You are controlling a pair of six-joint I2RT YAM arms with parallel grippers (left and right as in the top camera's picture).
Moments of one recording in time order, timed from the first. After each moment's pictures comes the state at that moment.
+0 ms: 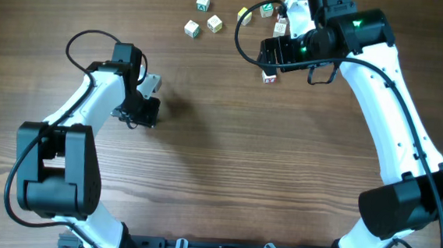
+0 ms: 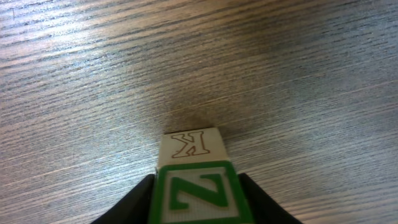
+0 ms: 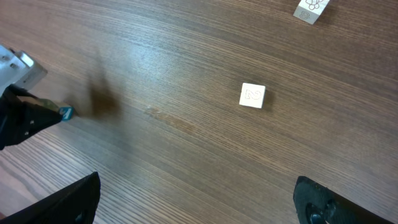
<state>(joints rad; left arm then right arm) -0.03 1.82 1.14 -0.85 0.08 0.18 0.31 1.85 1.89 -1.17 -0.23 0.01</state>
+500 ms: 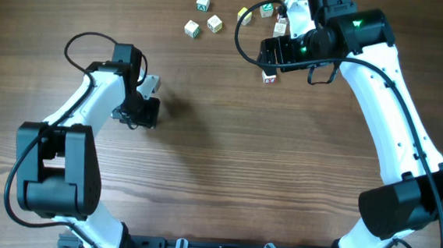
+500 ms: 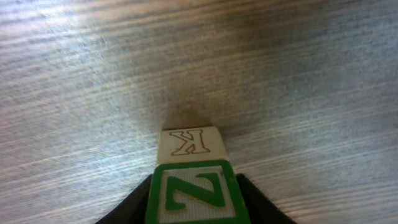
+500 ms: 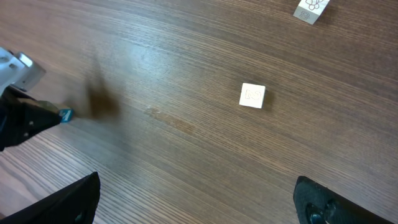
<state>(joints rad) -0.03 1.82 1.14 -0.87 0.09 0.13 0.31 1.85 1.89 -1.17 -0.23 0.01</state>
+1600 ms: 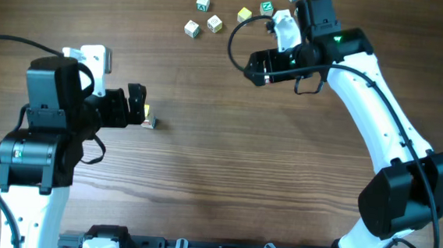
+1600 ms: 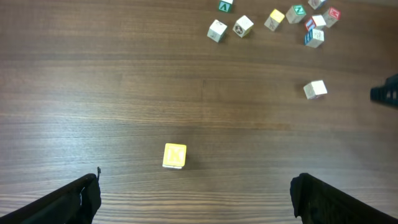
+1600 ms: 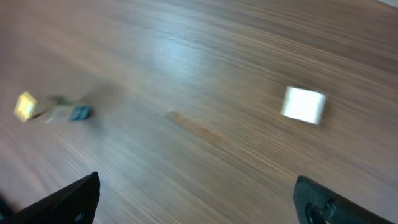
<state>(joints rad) -0.01 1.04 1.24 -1.00 0.12 -0.11 0.32 1.85 1.64 -0.92 -0.41 -0.01</state>
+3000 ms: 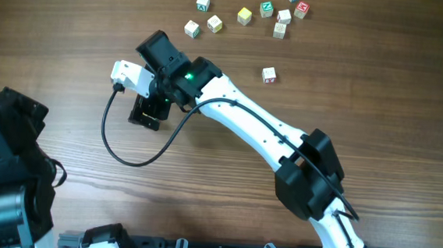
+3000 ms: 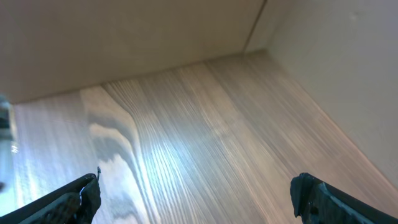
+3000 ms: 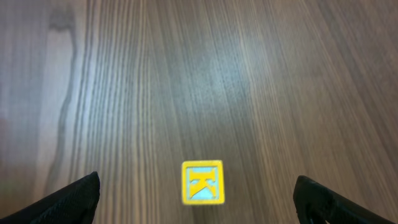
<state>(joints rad) 0.24 0.87 1.26 -1.04 -0.63 -0.64 0.87 2.24 2.03 -0.73 -0.38 -0.45</state>
